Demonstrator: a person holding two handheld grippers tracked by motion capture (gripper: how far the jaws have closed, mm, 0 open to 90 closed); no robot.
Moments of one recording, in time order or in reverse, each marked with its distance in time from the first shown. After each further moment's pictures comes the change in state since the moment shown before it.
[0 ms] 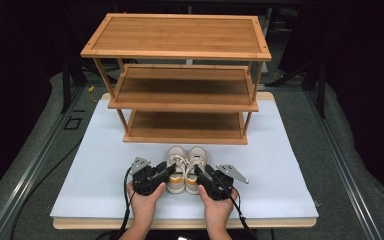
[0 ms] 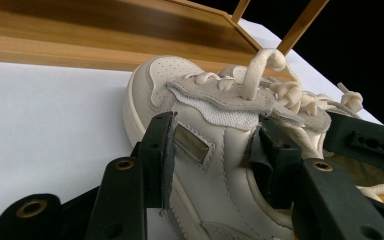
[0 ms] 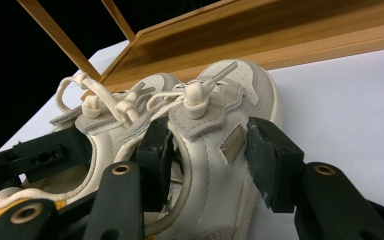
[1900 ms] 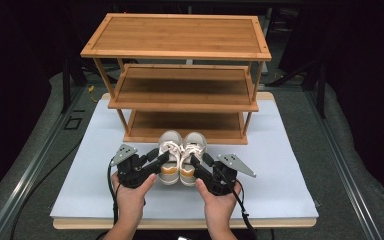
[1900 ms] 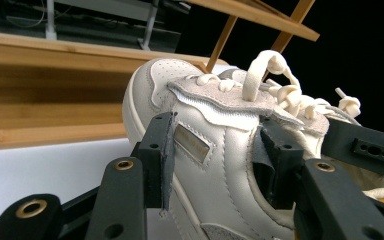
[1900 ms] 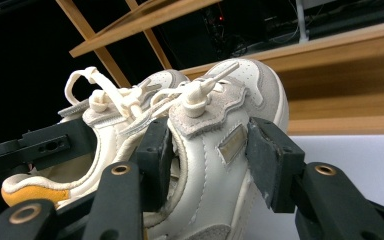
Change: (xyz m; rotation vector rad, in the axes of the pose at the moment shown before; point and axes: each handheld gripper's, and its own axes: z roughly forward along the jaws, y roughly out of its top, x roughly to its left) left arm -0.031 0.065 -0.055 -0.079 -0.027 0.046; right arm 0.044 0.056 -0.046 -0.078 0.067 -0.046
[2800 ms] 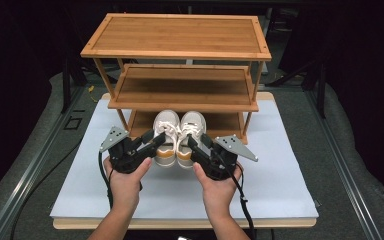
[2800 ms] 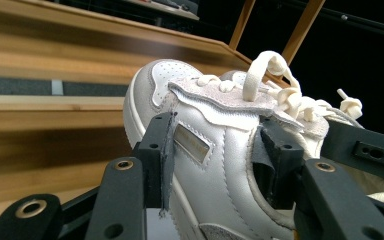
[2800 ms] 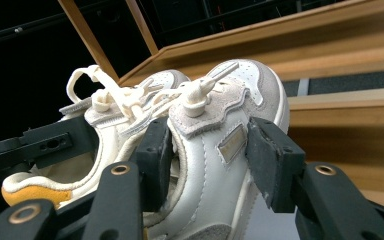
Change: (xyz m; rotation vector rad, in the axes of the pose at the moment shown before) left arm -0.011 0.052 -0.011 -0.101 -0.003 0.045; right arm 0.024 0.053 -0.005 -0.070 0.038 -0.082
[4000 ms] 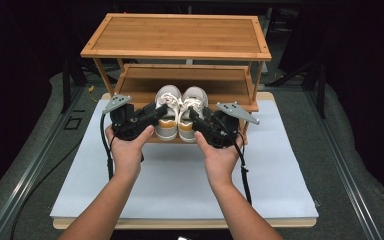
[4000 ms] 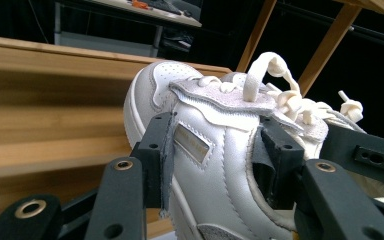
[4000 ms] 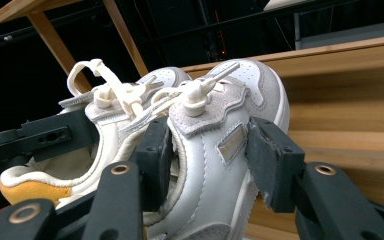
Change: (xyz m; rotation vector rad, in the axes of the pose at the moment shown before) left arm 0.008 0.063 0.037 0.013 0.004 0.000; right arm -0.006 0.061 0.033 -0.001 -0.021 -0.018
